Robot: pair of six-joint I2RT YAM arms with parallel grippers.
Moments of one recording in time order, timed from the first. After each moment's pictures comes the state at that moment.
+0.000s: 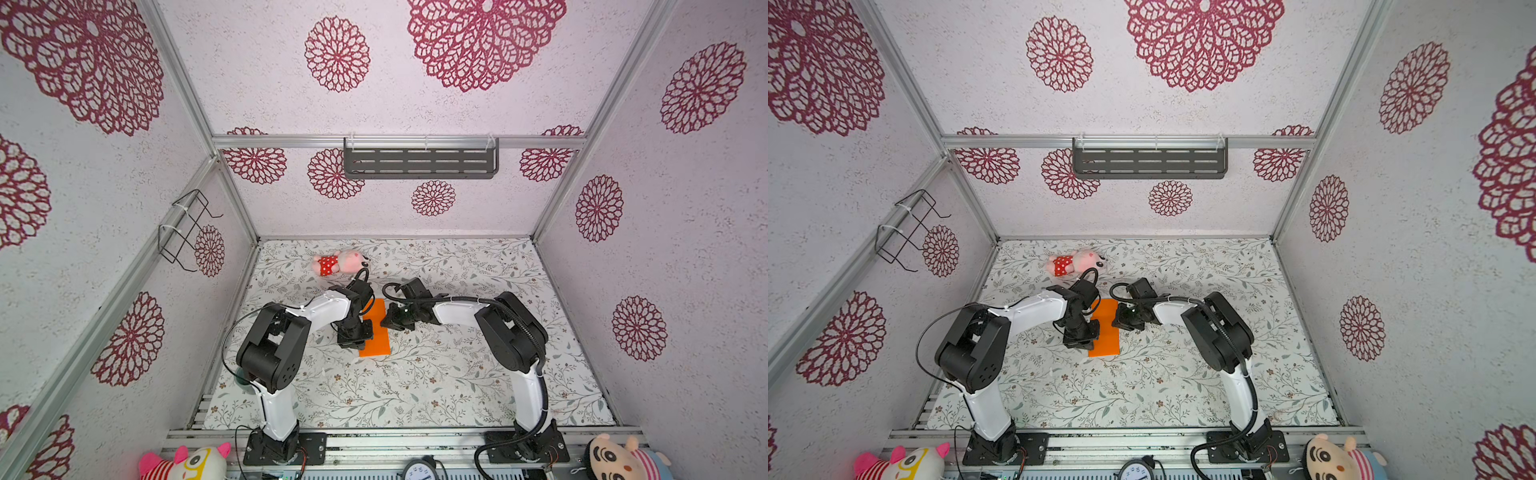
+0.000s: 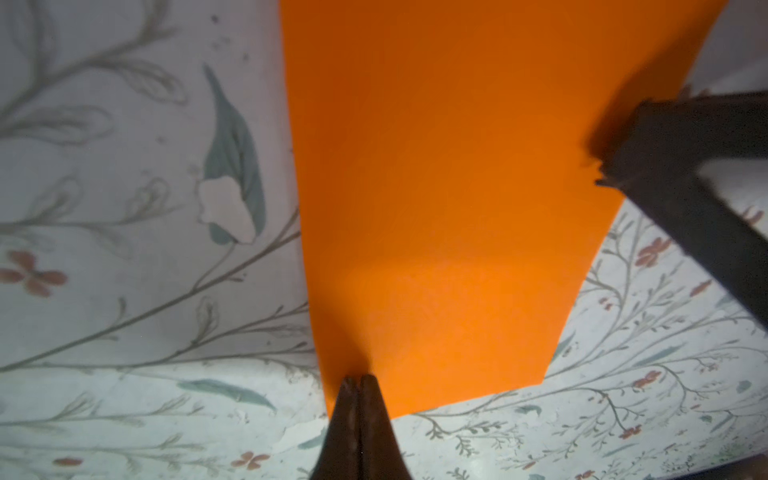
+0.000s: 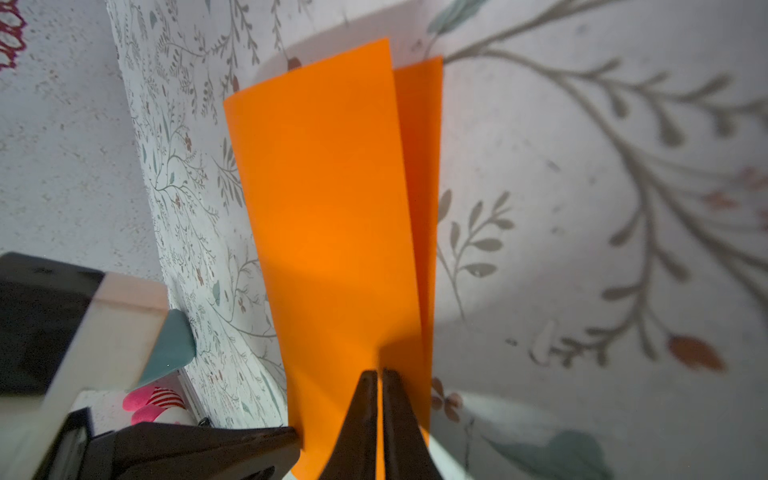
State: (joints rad) left arm -0.49 1.86 1.17 -0.85 0.18 -0.59; right arm 0.68 2.10 1.29 -0.13 -0.46 0.80
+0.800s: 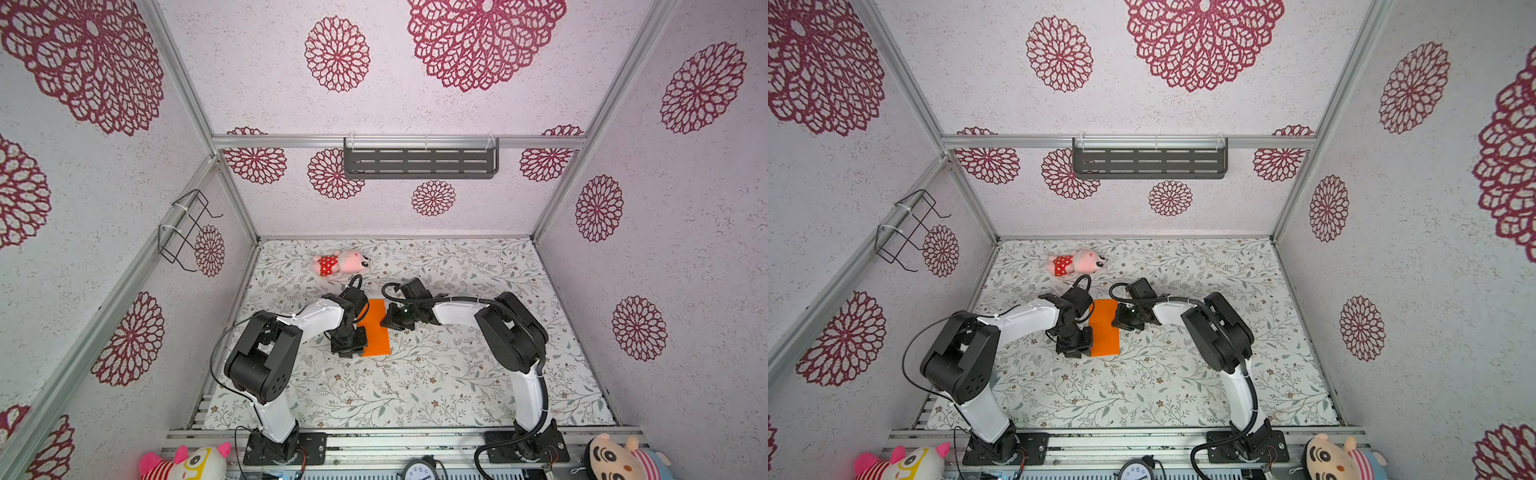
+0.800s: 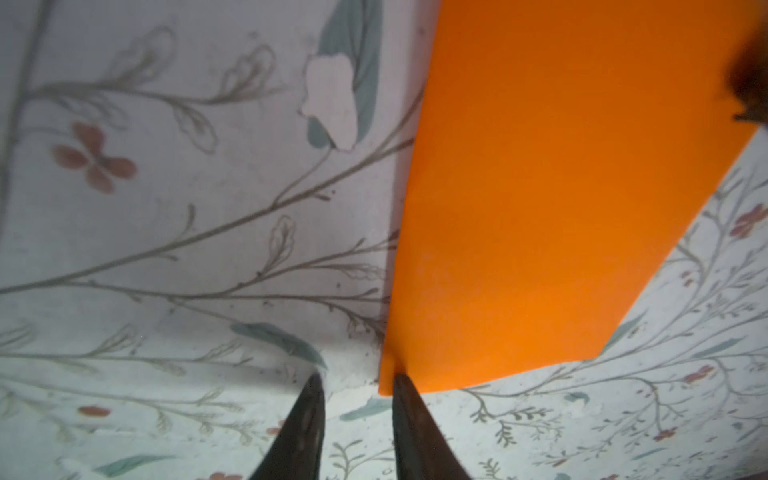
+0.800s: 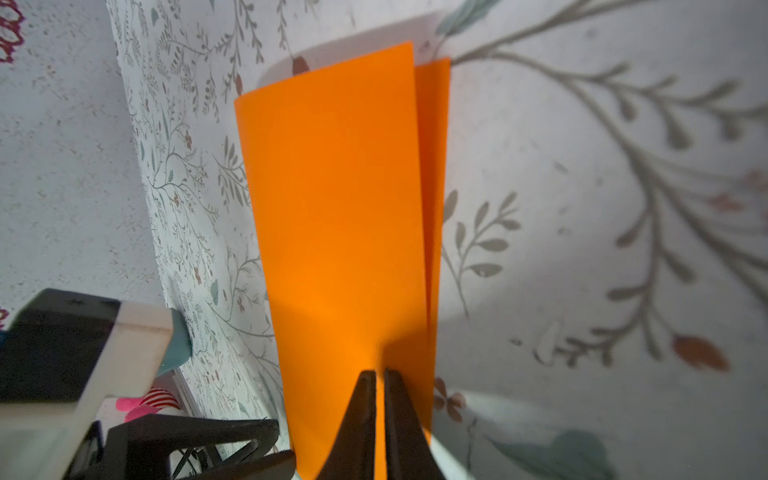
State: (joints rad) left arm -0.47 1.76 1.03 -0.80 0.18 -0.66; right arm 0.69 2.09 1.29 -0.12 -0.46 0.79
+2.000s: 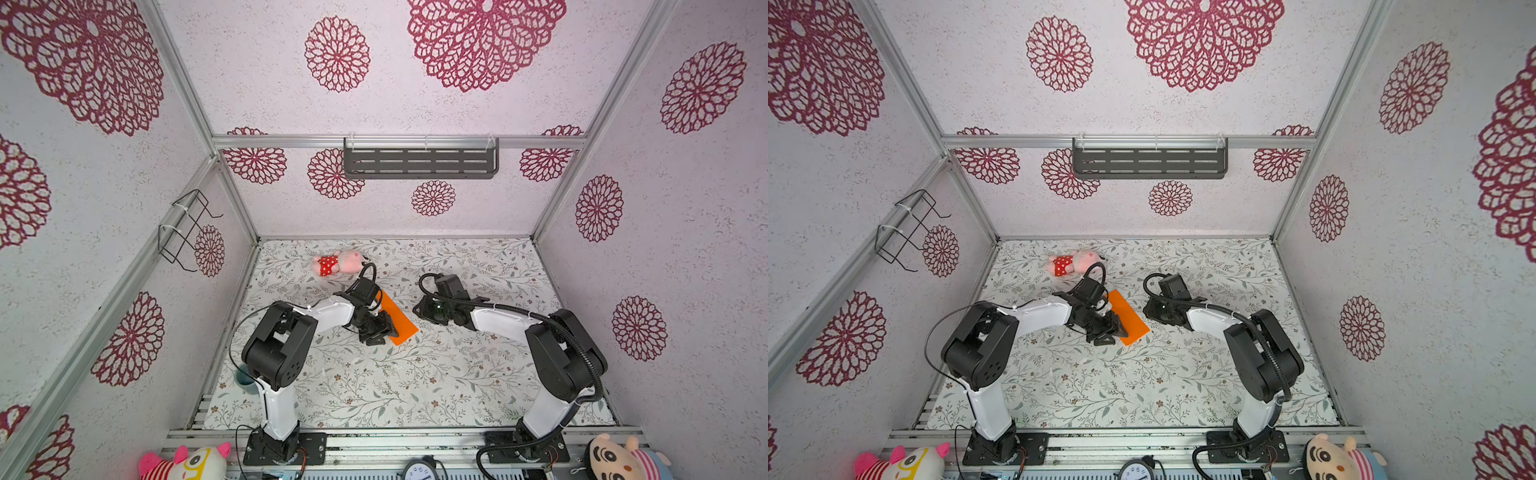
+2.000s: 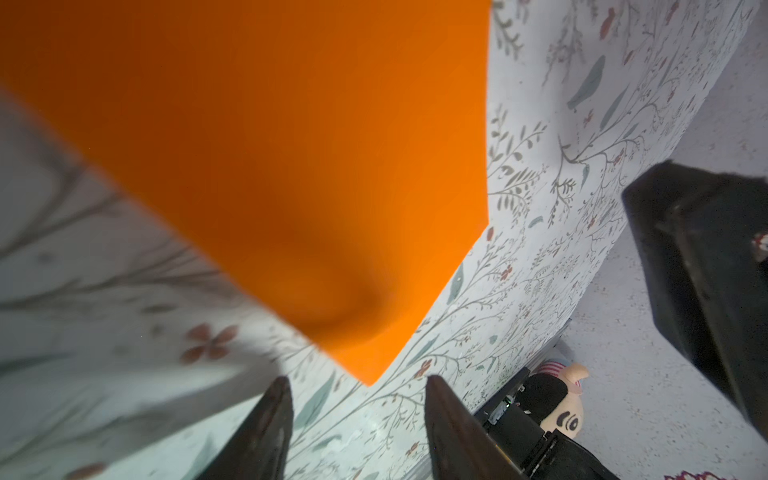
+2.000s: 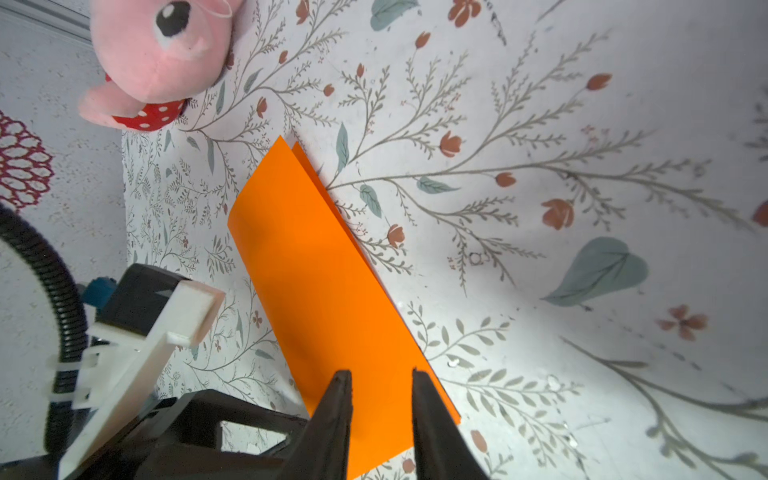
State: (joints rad) left arm -0.48 1.86 1.08 -0.46 0.54 -0.78; right arm 0.56 1.74 1.00 -0.09 -0.23 0.78
